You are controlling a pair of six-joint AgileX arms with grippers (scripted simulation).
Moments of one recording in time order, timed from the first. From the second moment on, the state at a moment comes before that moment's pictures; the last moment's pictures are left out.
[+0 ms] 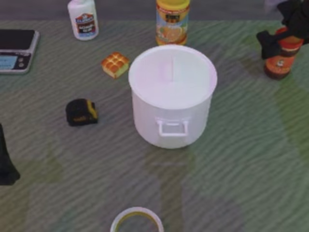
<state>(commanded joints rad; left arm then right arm) 0.00 0.00 0.00 0.00 0.00 0.00 0.03 2.64 2.48 -1.14 -0.10 -0.39</state>
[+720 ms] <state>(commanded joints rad) 0.00 0.00 0.00 0.00 0.00 0.00 0.03 2.64 2.48 -1.14 -0.10 -0.39</state>
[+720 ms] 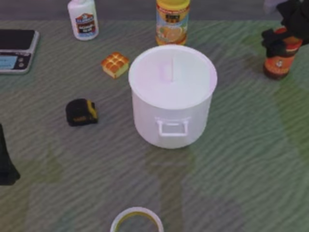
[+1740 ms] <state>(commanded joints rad) 0.00 0.00 0.00 0.00 0.00 0.00 0.03 2.52 2.37 -1.13 -0.11 -0.39</state>
